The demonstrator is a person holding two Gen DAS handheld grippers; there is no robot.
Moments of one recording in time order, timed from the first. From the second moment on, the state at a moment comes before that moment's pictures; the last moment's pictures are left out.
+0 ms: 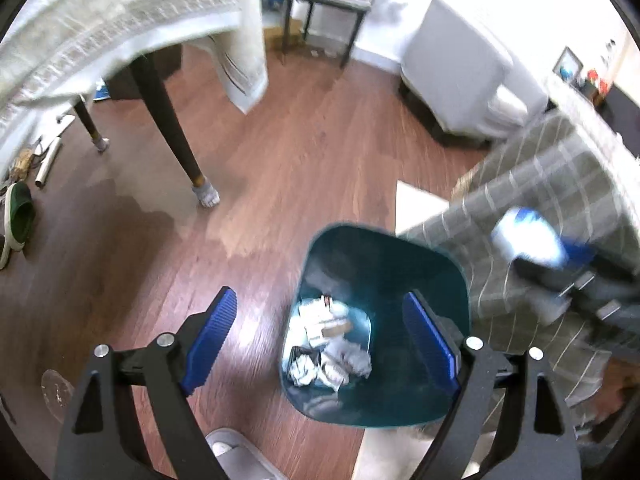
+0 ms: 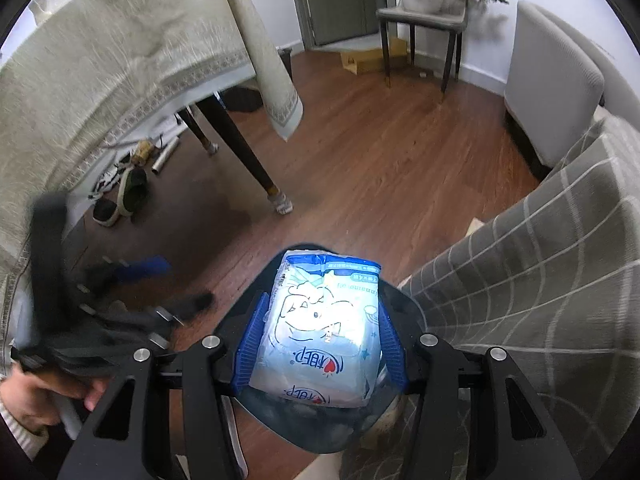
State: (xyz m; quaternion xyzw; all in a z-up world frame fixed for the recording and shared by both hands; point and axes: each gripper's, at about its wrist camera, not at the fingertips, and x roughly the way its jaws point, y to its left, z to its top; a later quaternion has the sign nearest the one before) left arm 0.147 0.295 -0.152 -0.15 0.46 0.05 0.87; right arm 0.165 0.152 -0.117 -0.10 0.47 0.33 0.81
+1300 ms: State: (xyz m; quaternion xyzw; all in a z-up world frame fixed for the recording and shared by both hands) left arm 0.009 0.283 0.040 -0.08 0.28 0.14 0.95; right arm 0.141 0.185 -0.255 -0.23 0.56 0.32 0.73
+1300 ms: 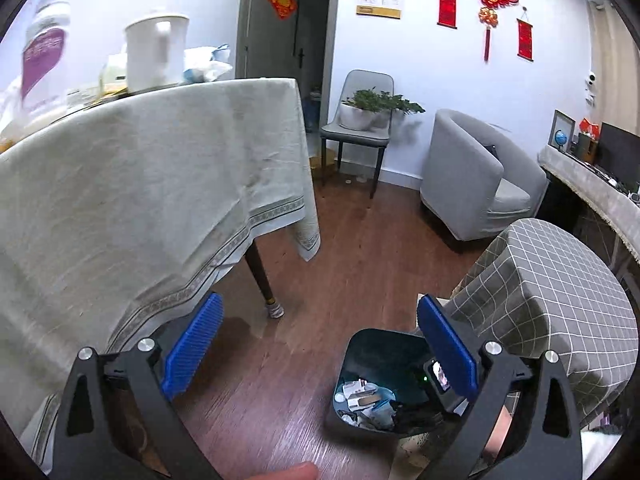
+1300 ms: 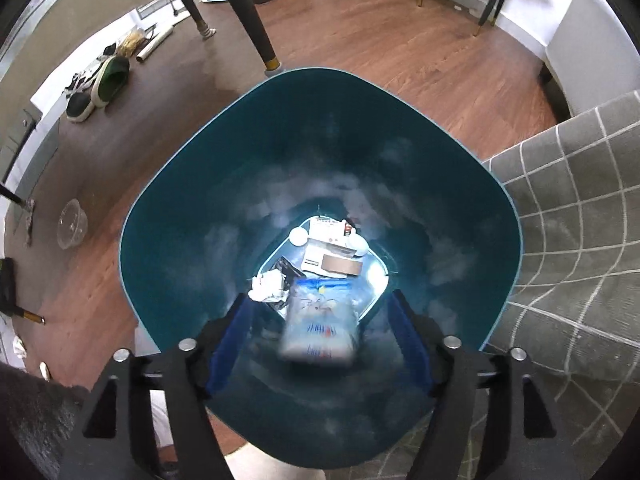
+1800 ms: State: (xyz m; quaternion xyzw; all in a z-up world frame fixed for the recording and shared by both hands) left arm -0.039 0.266 0.064 -0.10 0.25 0.16 0.95; right arm 0.108 0.155 -0.110 -0.19 0.41 0.35 0.82
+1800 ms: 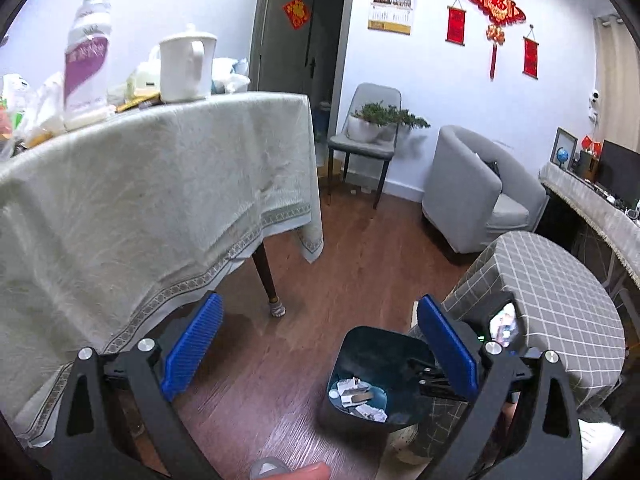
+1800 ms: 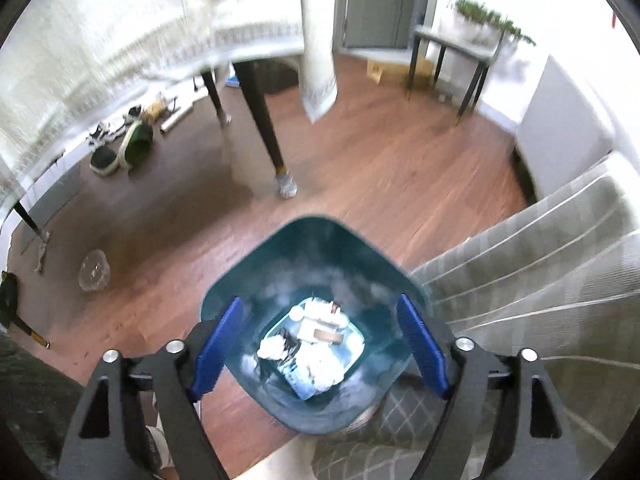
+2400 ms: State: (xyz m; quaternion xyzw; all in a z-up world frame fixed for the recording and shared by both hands) left arm -0.056 0.176 0.067 -0.06 0.21 0.12 0.97; right arm 0.053 -0.006 0.055 -0.12 0.26 0.25 0.92
